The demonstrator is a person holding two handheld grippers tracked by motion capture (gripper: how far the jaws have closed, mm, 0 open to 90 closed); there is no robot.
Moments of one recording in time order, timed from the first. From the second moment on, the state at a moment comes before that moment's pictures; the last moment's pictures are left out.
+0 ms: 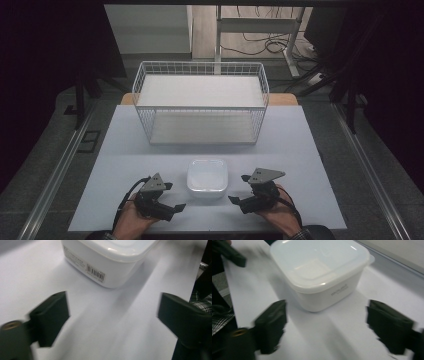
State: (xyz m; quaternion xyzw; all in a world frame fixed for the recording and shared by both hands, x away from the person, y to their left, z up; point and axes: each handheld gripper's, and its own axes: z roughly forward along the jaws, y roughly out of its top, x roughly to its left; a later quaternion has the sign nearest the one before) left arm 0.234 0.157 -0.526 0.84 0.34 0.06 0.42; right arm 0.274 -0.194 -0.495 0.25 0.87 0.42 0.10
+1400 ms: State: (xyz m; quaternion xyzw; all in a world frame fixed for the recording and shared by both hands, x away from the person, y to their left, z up) left arm 0.298 0.125 -0.499 0.81 0.36 0.06 0.45; right arm 0.315 -0.150 -0.479 0.27 0.86 0.42 0.10
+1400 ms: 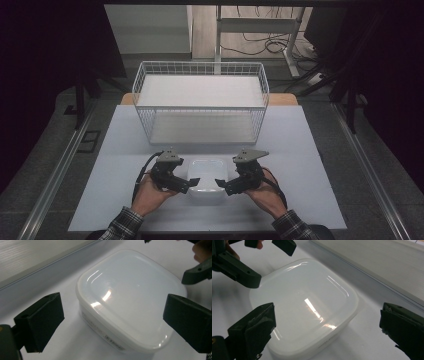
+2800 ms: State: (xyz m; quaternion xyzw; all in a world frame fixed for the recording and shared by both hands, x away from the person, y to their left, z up) left arm 0.267 0.140 -0.498 0.77 0.43 0.06 0.47; right arm 0.289 -0.164 -0.474 0.40 0.80 0.44 0.07
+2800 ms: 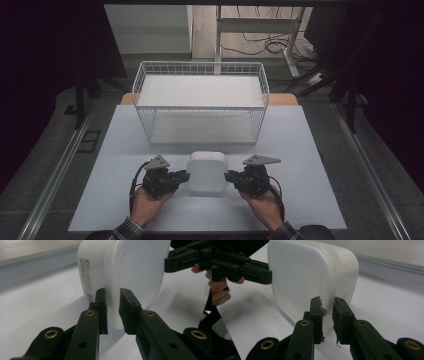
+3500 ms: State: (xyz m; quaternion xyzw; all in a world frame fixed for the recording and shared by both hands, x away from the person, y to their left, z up) left arm 0.290 0.148 -0.478 0.75 0.43 0.10 0.50; right arm 0.317 -0.156 -0.457 0.37 0.80 0.47 0.10
